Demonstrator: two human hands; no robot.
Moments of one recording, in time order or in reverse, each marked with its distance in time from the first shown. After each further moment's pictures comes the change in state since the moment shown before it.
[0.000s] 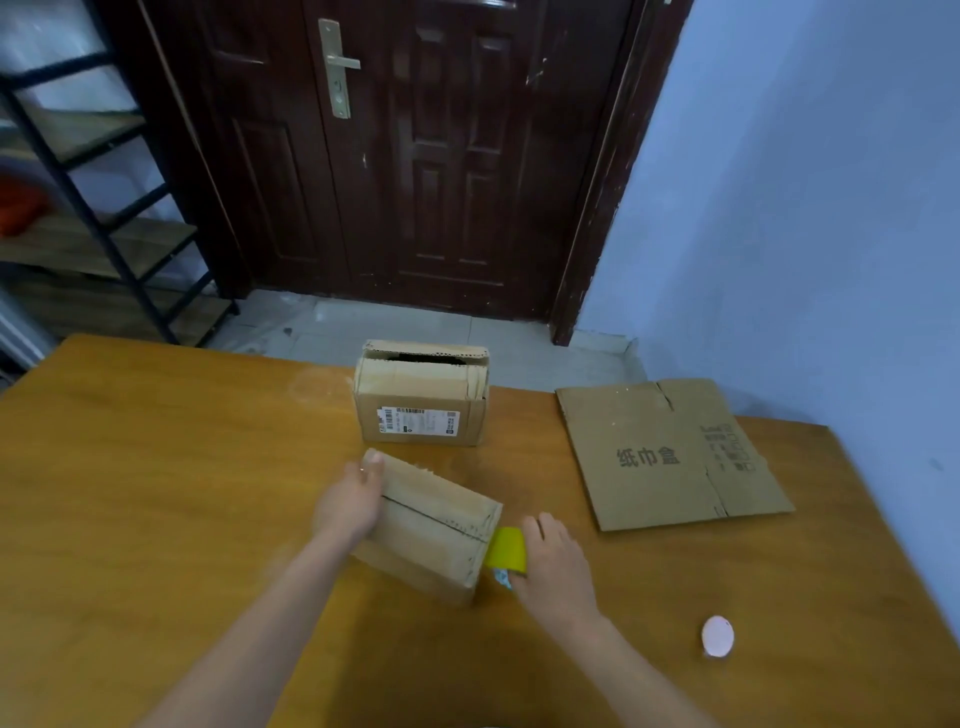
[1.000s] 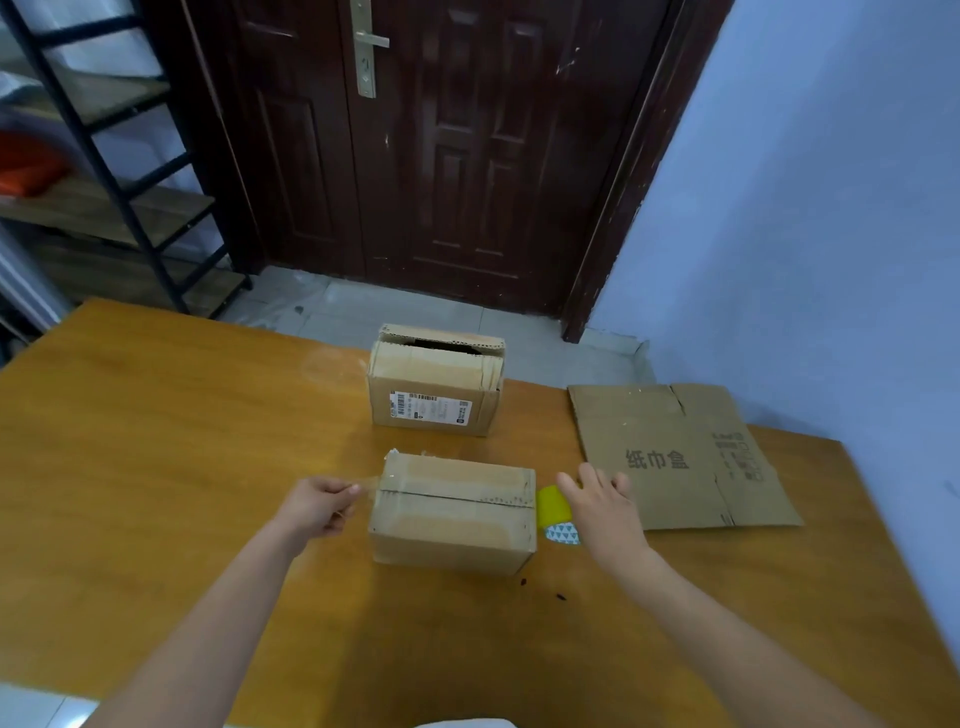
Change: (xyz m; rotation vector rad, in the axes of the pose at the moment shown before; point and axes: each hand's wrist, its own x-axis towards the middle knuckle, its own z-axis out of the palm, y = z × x) left_hand -0.003 -0.048 -0.035 -0.477 -0.240 -0.194; right_hand 0.047 0.054 -0.016 -0.450 0.113 -0.114
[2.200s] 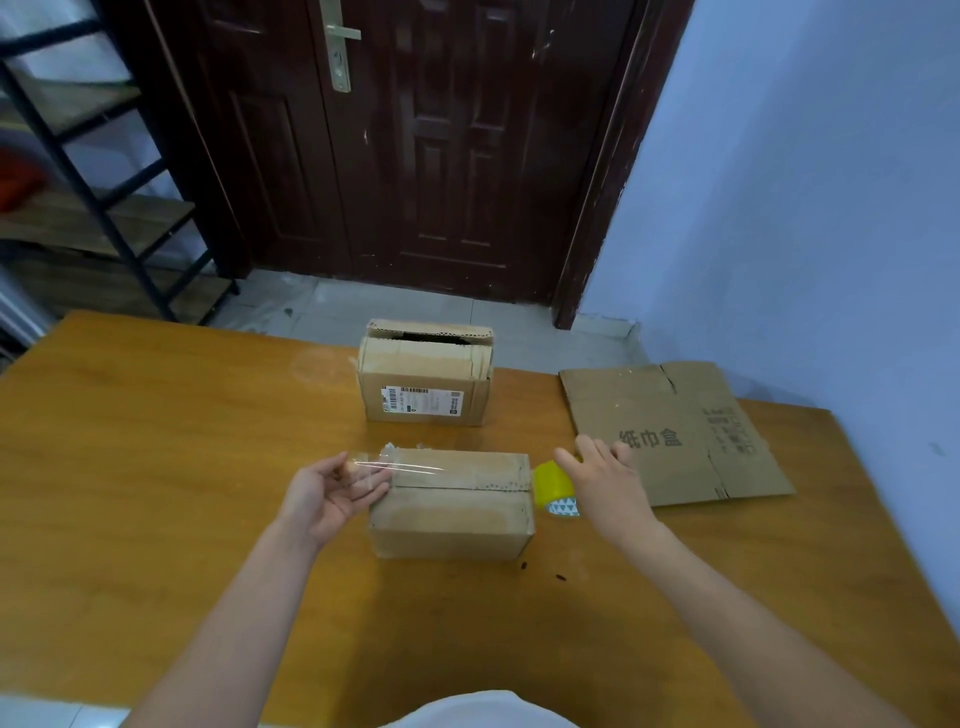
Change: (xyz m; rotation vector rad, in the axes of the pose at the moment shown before) left_hand -0.021 0.025 0.020 -0.962 -0.145 -0.136; right_hand 0.001 0.008 -0.021 -0.001 0.042 -0.056
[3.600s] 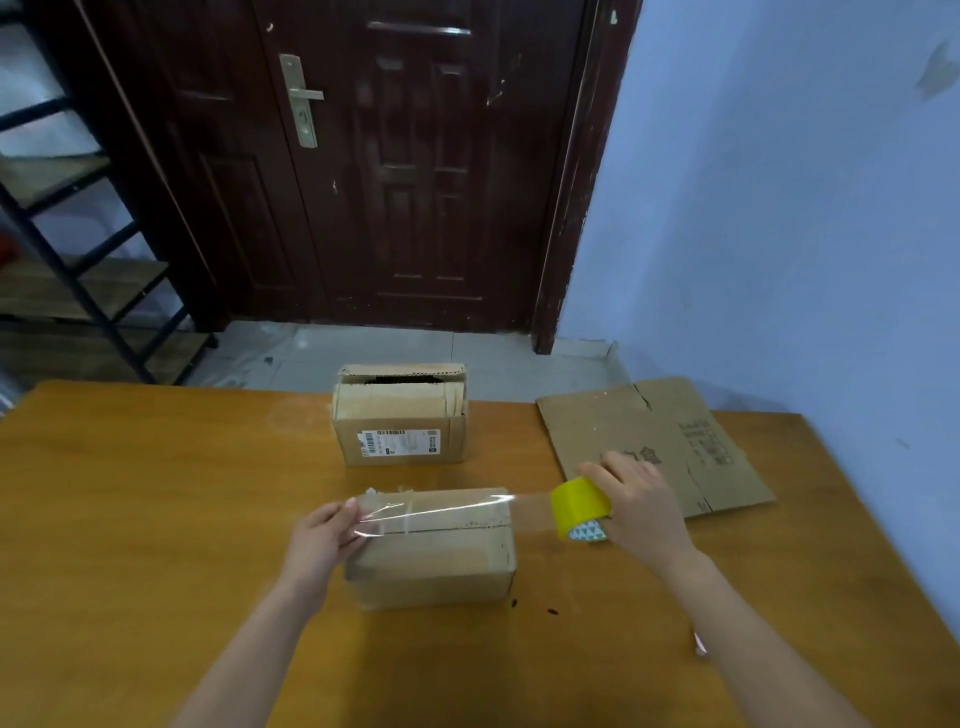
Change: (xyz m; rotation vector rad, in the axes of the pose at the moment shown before) left_hand -0.018 -0.016 0.021 0.612 0.051 0.303; right_hand -0.023 0.051 -0.025 0.314 0.257 -0.009
